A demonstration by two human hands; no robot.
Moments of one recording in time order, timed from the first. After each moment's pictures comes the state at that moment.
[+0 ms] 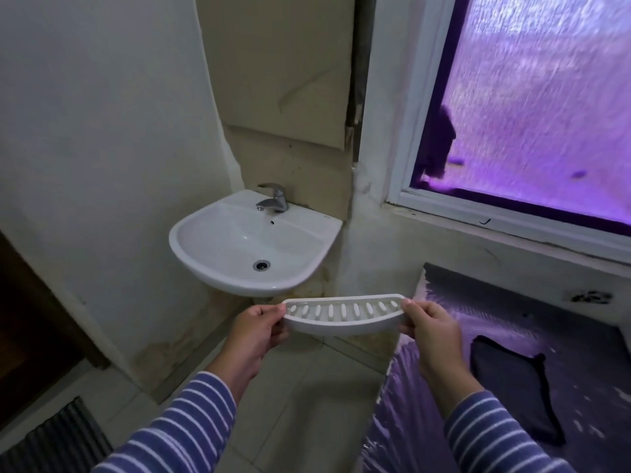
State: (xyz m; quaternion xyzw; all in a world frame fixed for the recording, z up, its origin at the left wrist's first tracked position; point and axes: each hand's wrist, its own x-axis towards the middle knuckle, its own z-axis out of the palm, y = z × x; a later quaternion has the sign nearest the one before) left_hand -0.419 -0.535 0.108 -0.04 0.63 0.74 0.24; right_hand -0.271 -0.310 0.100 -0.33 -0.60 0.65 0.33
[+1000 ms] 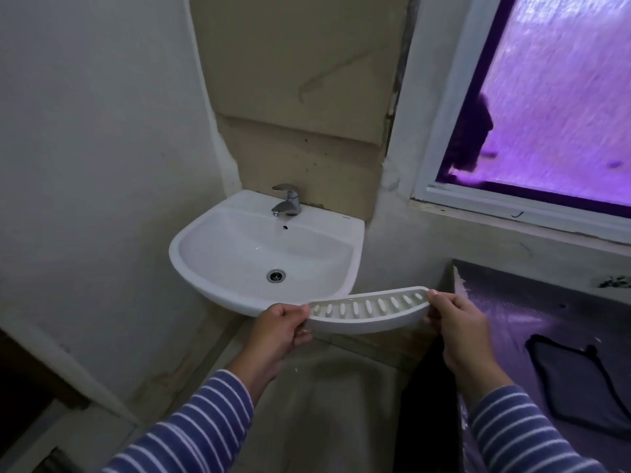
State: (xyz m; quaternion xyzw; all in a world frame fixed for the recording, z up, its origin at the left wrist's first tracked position) left_hand -0.560 -0.577 0.085 0.04 0.62 0.70 0.35; right_hand -0.379 -0.375 0.111 -0.40 -0.56 0.61 0.39
